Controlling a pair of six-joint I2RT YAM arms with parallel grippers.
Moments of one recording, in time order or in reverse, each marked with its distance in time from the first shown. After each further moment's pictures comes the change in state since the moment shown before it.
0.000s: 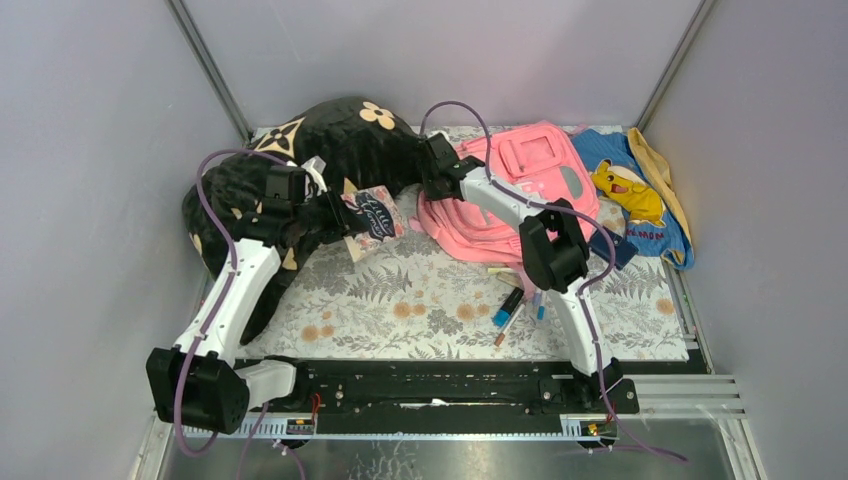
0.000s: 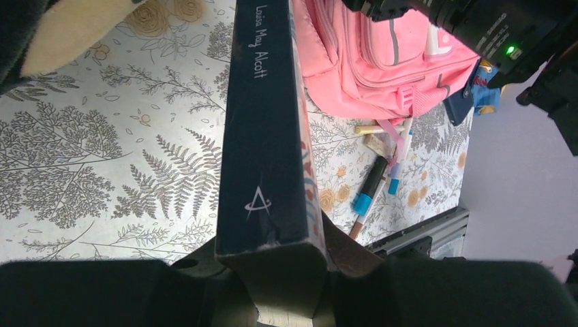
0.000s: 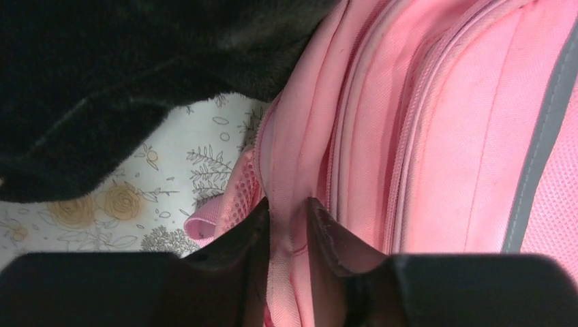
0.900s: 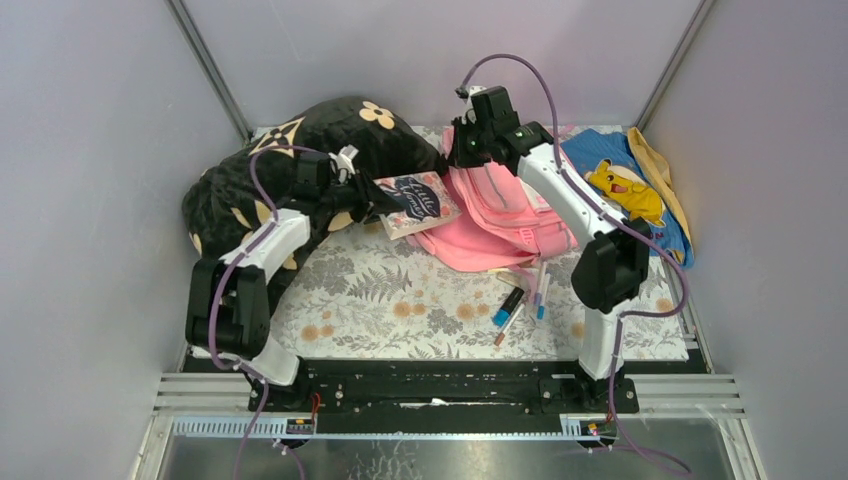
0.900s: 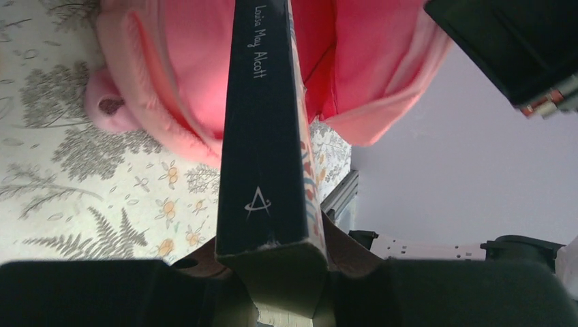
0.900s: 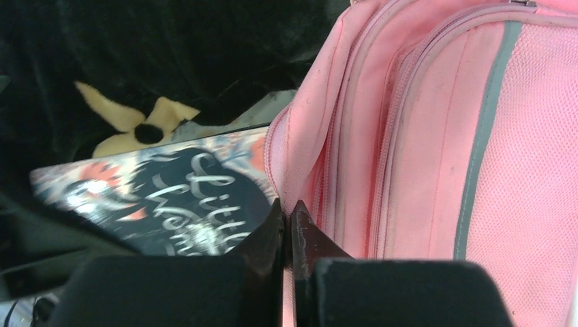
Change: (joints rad) left arm 0.000 0.340 -0.032 0.534 0.395 -0.251; right arm -0.137 -0.338 -0.007 -0.150 -0.323 -0.003
